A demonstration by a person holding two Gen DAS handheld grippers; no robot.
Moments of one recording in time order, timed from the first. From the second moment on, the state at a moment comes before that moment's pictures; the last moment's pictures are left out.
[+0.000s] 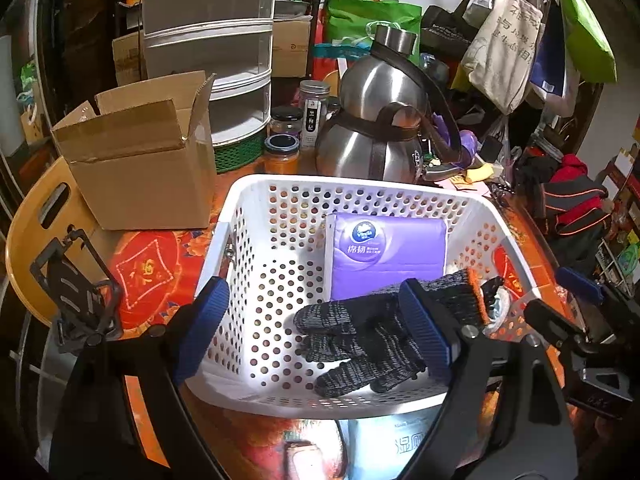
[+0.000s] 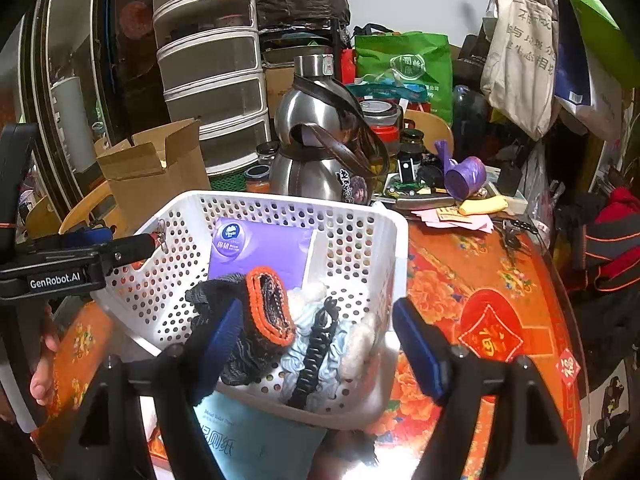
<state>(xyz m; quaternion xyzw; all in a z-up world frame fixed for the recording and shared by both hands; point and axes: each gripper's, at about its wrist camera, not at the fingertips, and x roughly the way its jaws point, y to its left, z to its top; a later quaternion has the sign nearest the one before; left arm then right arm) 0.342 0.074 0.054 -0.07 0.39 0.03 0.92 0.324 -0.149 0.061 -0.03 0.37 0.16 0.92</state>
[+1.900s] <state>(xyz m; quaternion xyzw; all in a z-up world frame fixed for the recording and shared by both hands) 0.122 0.041 -0.088 -0.09 0.47 -0.02 0.88 0.206 -0.203 -0.060 0.03 0.45 0.23 0.86</state>
